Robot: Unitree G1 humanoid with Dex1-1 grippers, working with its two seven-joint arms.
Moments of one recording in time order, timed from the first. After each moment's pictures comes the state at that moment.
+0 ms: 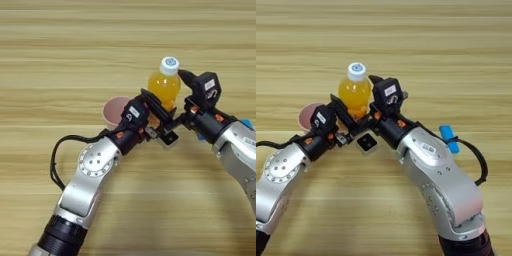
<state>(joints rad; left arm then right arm) -0.09 0.09 -0.31 -0.11 -0.07 -0.01 -0.40 -0.13 -0.20 0.19 -0.69 0.36 0.64 0.23</state>
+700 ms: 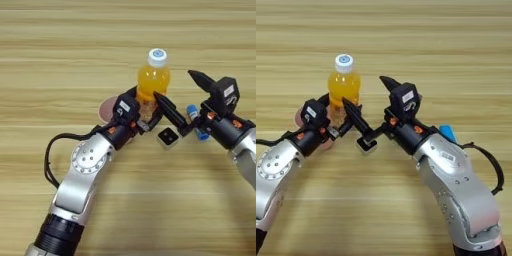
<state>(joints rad) -0.10 0.09 -0.25 -0.15 -0.09 -0.01 -0.39 -0.04 -0.26 0.08 -0.71 0.40 0.52 0.34</state>
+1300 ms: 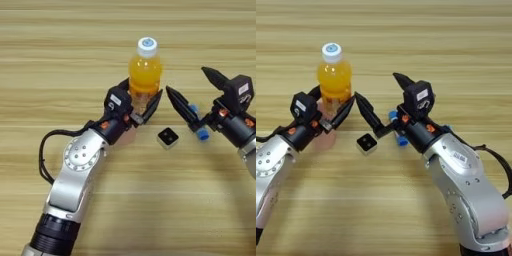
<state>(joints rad) -0.10 0.09 -0.19 -0.21 -0.12 -0.01 -0.39 -0.03 -0.26 0.04 -0.69 0.38 0.48 0.30</state>
